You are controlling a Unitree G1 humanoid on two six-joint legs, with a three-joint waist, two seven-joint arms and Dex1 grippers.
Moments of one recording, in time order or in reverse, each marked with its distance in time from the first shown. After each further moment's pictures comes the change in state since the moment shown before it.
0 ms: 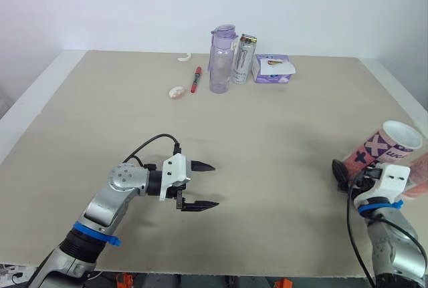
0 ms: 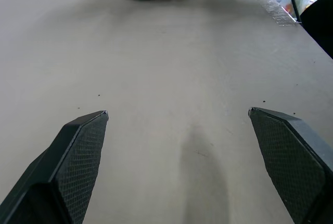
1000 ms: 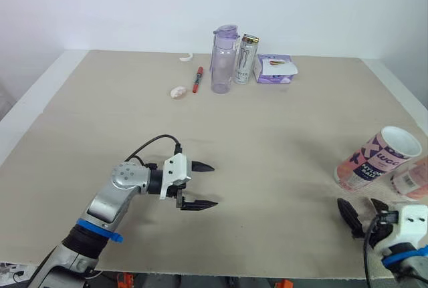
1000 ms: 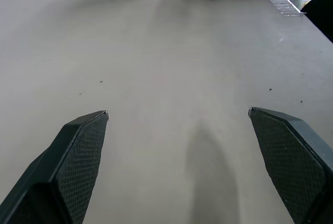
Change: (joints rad) left arm -0.031 -0.002 -0.002 0.088 0.010 -0.027 -0.018; right arm 0.513 -0.062 -0.049 -0.357 0.064 0.009 0.201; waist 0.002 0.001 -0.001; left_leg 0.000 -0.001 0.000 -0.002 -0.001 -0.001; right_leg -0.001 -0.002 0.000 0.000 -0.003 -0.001
